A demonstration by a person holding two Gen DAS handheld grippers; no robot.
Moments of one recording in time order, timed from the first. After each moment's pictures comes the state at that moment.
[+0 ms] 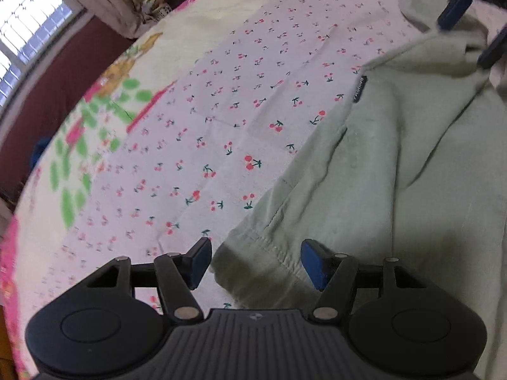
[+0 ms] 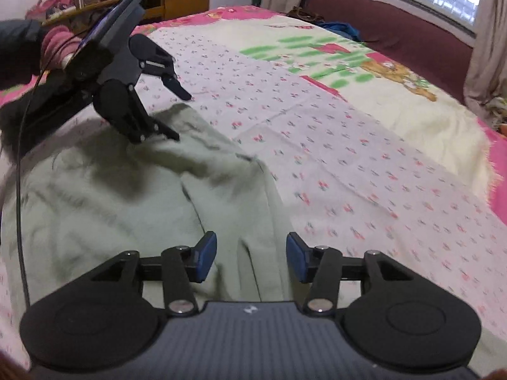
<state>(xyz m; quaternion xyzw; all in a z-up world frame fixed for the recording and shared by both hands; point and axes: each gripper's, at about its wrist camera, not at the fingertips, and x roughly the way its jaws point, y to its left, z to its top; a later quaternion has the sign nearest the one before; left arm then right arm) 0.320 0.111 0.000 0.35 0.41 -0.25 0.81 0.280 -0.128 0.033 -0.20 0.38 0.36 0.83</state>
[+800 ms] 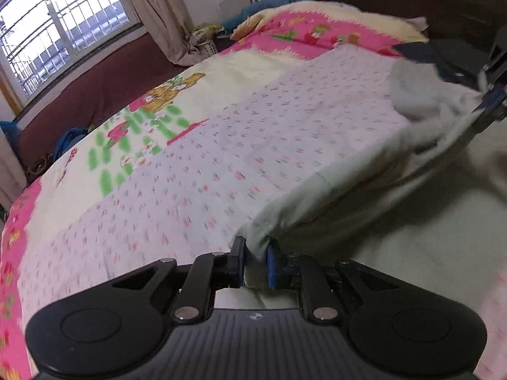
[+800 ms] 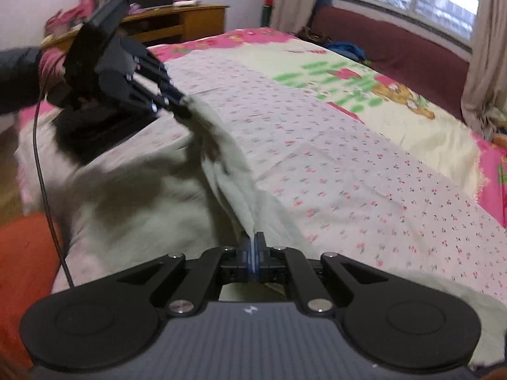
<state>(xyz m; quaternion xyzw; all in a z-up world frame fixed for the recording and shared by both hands) 0.144 0.160 0.096 0.24 0.34 -0.23 0.88 0.095 -0.123 0.098 -0.20 0.35 0.36 0.84</state>
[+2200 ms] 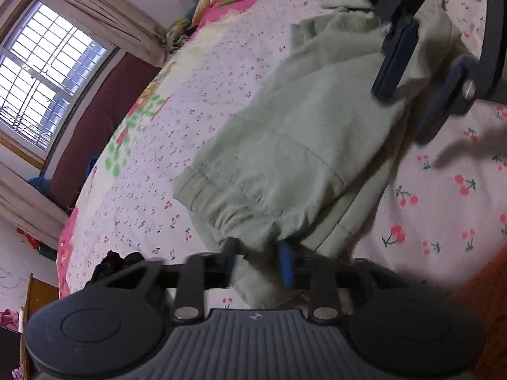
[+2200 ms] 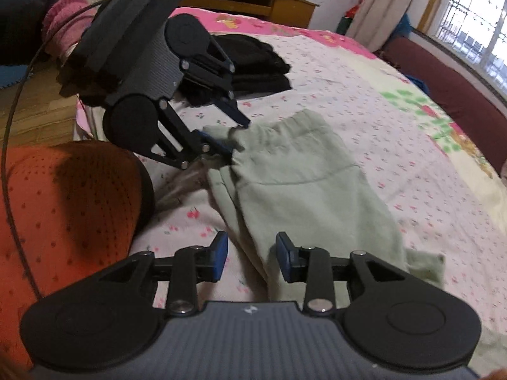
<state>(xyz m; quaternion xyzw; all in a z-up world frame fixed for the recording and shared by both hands) 0.001 0.141 0.002 0.43 0.32 -0.18 0.83 -0.002 0.015 0.009 -0.31 0.30 0.42 0.79</state>
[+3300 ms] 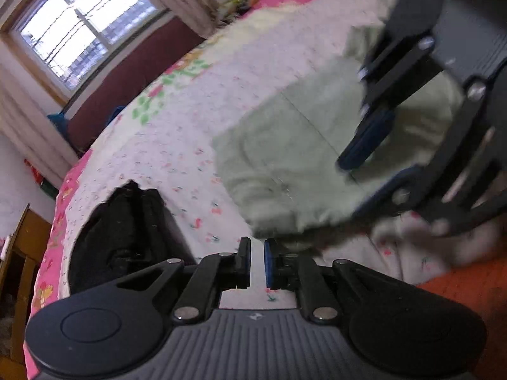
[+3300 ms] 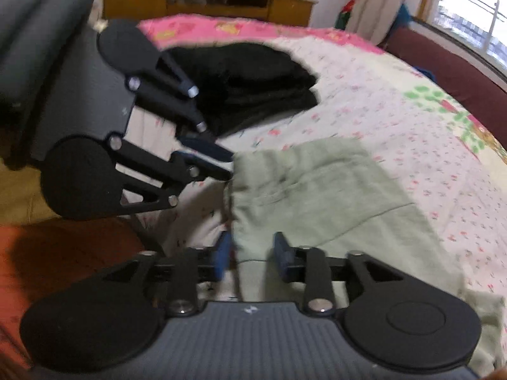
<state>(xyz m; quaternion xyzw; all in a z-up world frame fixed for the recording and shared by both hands) -0.017 0.185 0.017 0.32 0.34 -0.11 0.88 0.003 0.066 0.009 -0.24 0.31 0.42 0.82</state>
